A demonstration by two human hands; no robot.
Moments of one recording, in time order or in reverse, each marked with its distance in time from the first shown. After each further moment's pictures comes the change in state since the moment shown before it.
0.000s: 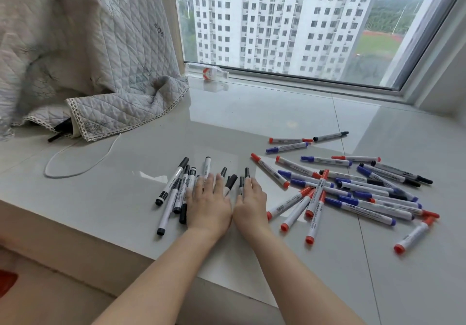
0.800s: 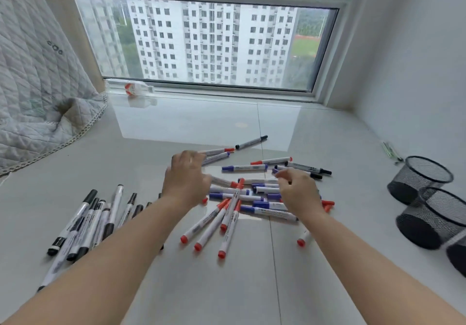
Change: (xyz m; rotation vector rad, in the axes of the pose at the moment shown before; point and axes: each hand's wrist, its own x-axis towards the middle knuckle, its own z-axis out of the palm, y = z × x) left_hand 0.048 0.145 -0.049 -0.112 0.082 0.322; right_hand 0.009 0.098 -0.240 -0.174 0.331 0.070
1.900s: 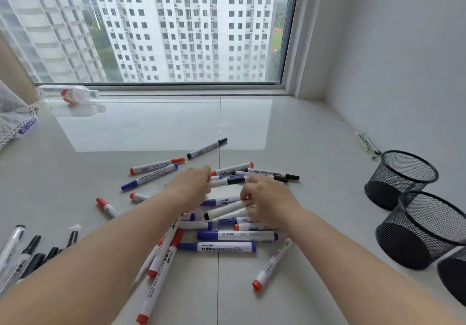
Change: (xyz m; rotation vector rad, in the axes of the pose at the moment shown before) left_hand 0.088 0.094 0.092 0.176 -0.363 0.219; right_hand 0.074 0.081 -0.012 -0.456 -0.232 -0.448
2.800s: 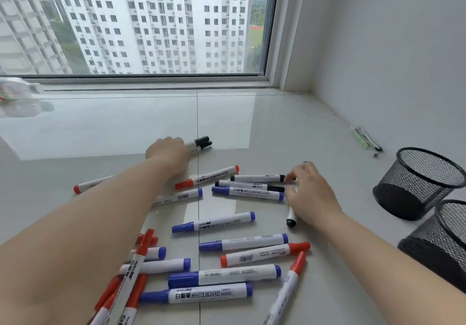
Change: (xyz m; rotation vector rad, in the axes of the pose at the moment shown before) left_hand 0.142 -0.023 0.011 0.142 0.102 -0.210; right_hand 0.007 0.090 0.012 0.178 0.196 0.587
